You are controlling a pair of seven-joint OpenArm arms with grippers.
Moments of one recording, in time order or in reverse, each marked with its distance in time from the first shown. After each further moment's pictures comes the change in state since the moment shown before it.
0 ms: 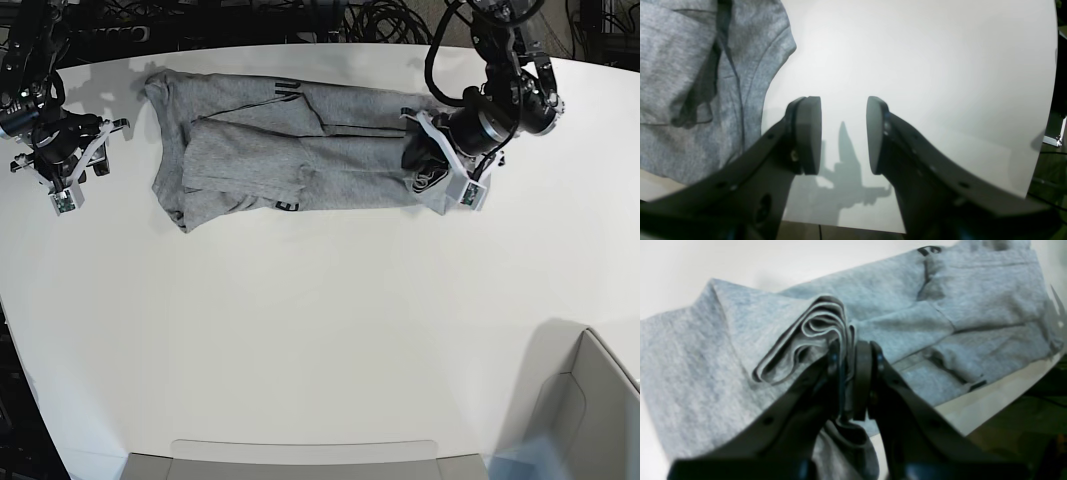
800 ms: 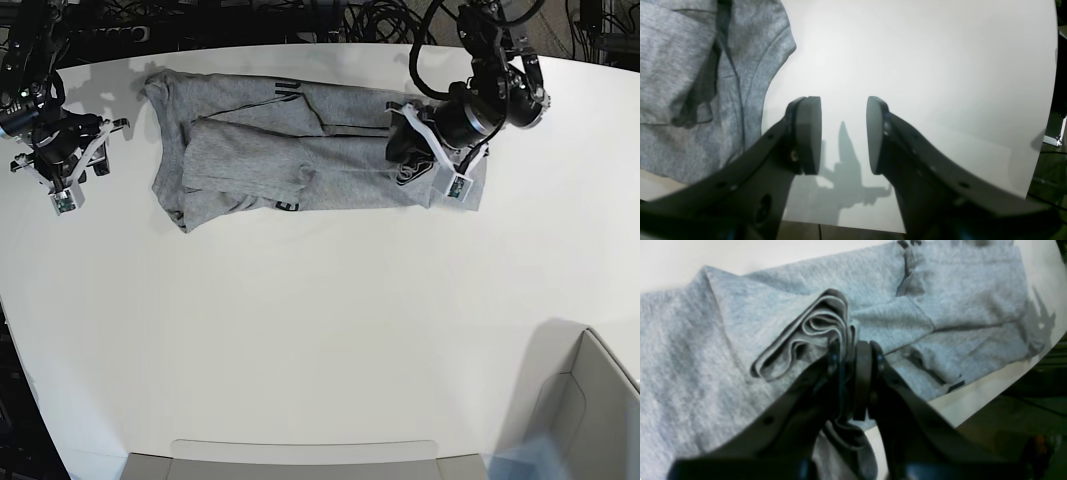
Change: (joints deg) left arm 0.9 3.9 1.2 -0.9 0.1 0.2 -0.4; right arm 0.0 0.0 0.0 0.0 0.0 0.0 0.0
